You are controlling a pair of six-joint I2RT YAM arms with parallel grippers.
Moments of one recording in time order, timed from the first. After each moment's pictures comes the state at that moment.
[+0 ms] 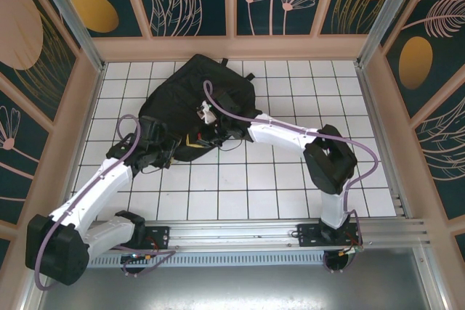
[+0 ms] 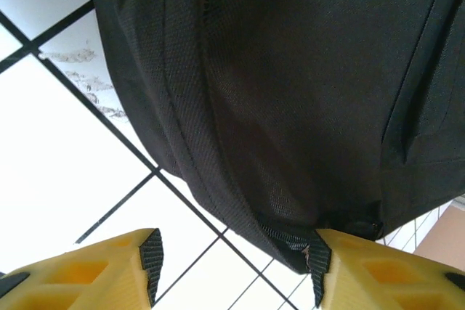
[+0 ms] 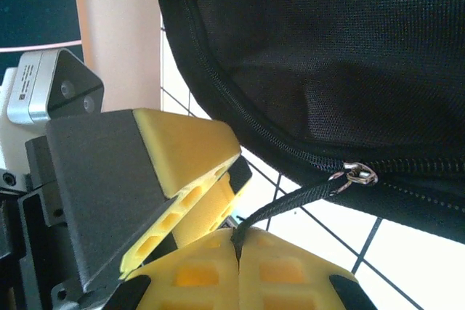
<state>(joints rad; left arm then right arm) -0.37 1.07 0.72 -0.59 0.10 -1.48 0.88 1.89 1.43 -0.28 -0.63 0.94</state>
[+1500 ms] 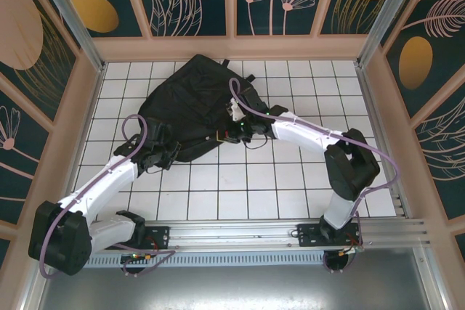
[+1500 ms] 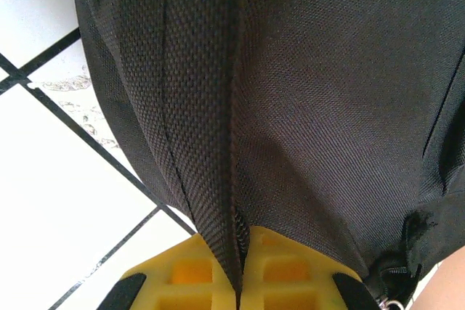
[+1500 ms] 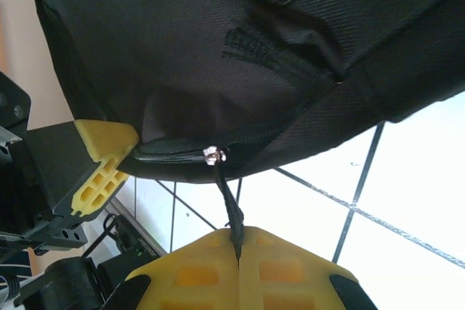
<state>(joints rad) -0.38 1.14 0.67 -0.48 0.06 -1.45 0.72 1.74 1.25 -0.41 -0.52 0.74</state>
